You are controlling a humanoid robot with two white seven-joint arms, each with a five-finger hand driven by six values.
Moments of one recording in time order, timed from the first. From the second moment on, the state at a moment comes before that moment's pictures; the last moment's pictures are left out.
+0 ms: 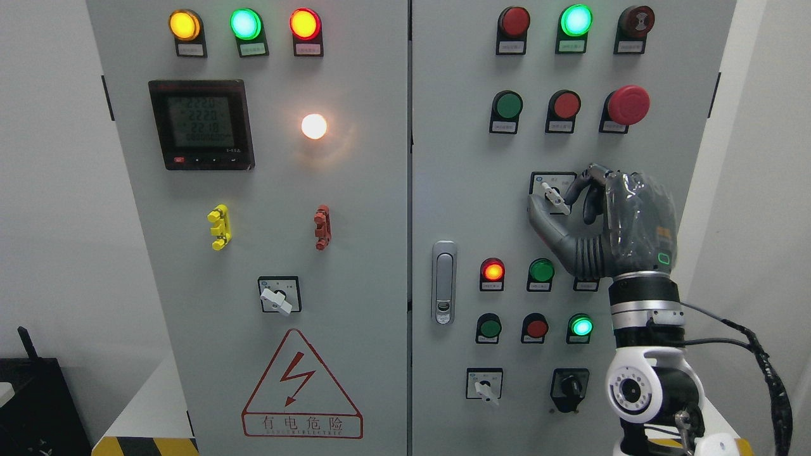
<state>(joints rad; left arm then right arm) -0.04 -0.09 0.00 0.04 -0.10 -0.09 0.00 -0.73 0.05 0.00 -1.73 1.01 0.13 0.02</state>
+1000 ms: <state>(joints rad) -0.04 -0.09 0.00 0.04 -0.10 -0.09 0.00 -0.73 0.05 0.00 -1.73 1.01 0.13 0.02</state>
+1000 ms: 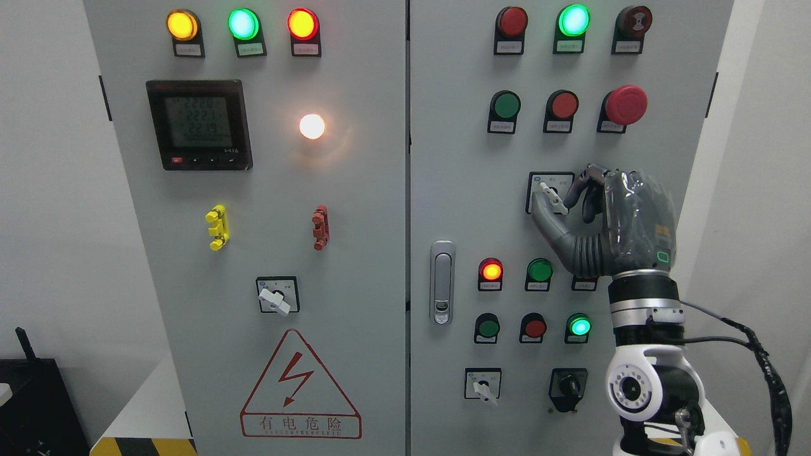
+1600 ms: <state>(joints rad) -0.04 -0.09 0.00 0.04 -0.10 -0.09 0.00 -0.73 0.05 0.00 -1.73 1.02 0.13 0.03</state>
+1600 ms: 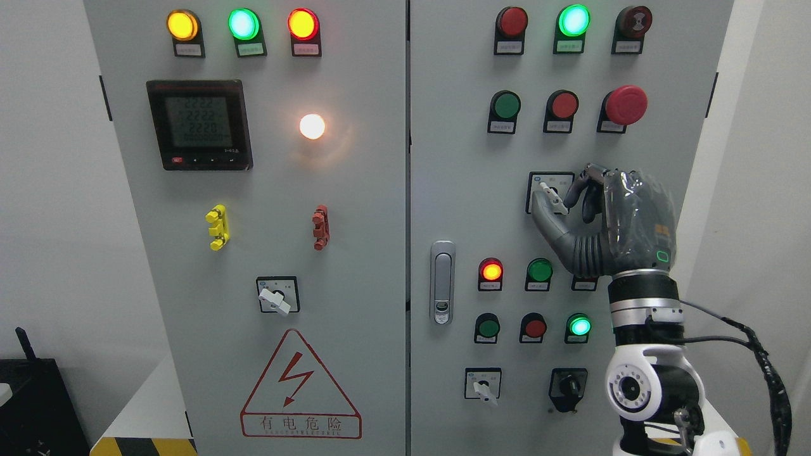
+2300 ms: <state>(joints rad) -0.04 -0.09 0.00 0.04 -0.10 -0.09 0.00 -0.73 0.05 0.00 -1.73 1.03 0.13 0.03</state>
